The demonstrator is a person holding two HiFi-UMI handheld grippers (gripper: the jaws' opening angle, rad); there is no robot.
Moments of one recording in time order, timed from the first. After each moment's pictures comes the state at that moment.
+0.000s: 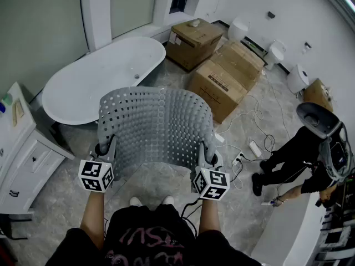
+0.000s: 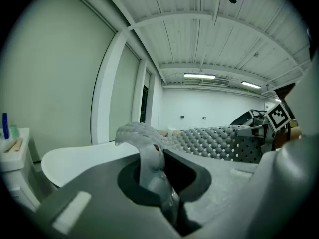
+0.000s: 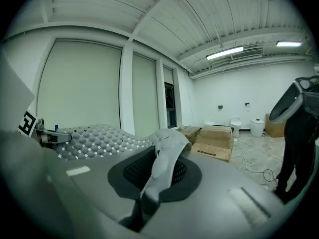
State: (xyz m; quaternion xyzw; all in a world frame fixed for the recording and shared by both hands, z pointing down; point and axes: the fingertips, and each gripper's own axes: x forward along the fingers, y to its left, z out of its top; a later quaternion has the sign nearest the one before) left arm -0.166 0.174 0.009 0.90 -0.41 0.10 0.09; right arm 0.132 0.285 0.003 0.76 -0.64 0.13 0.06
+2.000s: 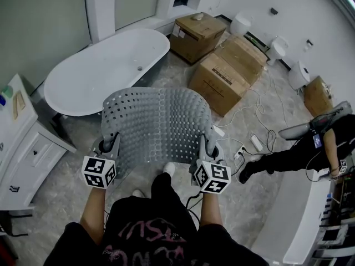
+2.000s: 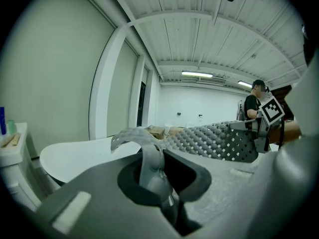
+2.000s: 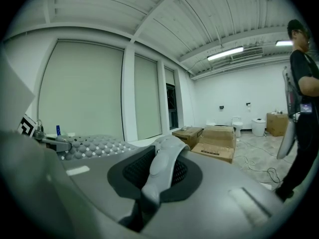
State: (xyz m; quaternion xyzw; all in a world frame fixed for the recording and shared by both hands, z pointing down) left arm -0.189 0.181 0.038 0.91 -0.39 0.11 0.10; right arm 0.101 0.276 0.010 0.75 -0.64 0.13 0.05
